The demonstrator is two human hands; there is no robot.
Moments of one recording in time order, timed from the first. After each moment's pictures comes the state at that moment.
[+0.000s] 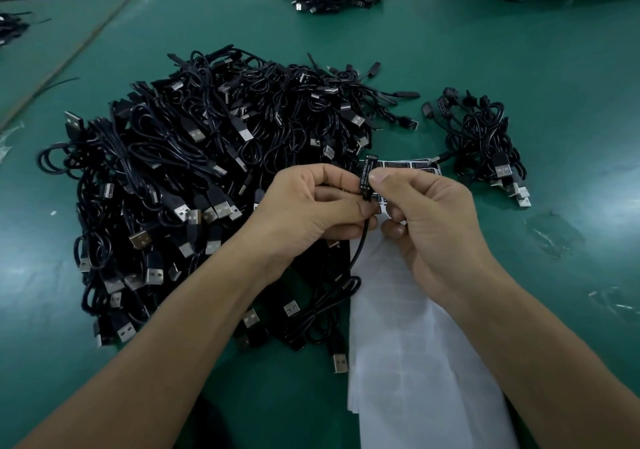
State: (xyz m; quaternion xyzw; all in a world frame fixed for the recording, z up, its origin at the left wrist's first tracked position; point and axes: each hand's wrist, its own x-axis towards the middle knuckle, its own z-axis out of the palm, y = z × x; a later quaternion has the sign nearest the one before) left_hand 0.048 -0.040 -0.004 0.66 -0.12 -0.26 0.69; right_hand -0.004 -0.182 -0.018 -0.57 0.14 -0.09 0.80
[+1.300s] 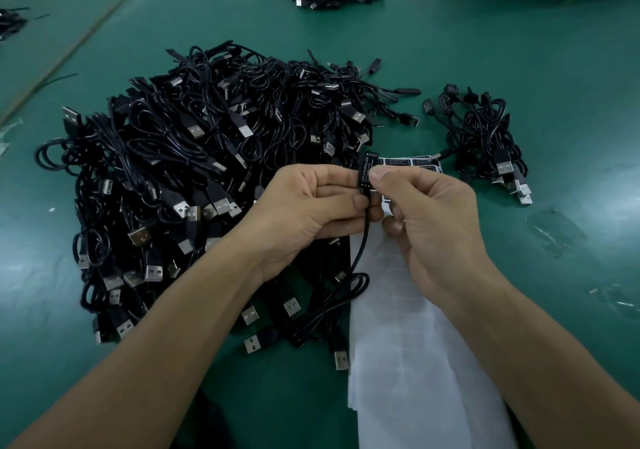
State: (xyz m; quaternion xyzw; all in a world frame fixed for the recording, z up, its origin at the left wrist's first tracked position) left_hand 0.051 -0.038 -0.007 0.64 -0.13 -0.29 0.70; right_hand -0.004 -0.177 -0.018 -0.59 0.15 -0.13 0.79
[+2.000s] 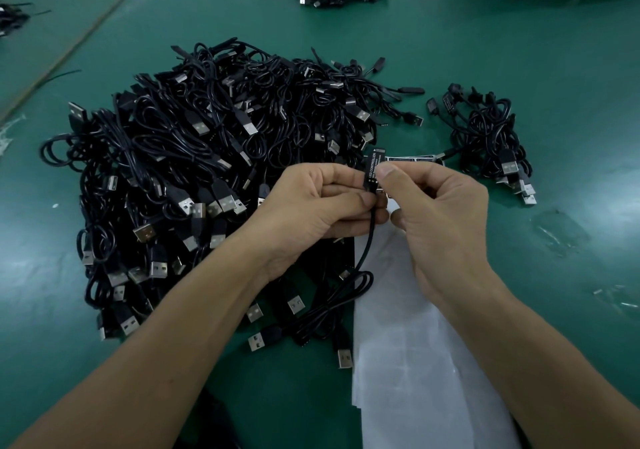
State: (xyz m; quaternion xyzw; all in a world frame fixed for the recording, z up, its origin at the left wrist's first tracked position) left_hand 0.049 -0.039 -0.006 0.64 -0.13 -0.29 0.70; right_hand -0.005 -0.174 -0.019 -0.64 0.15 -0.22 0.72
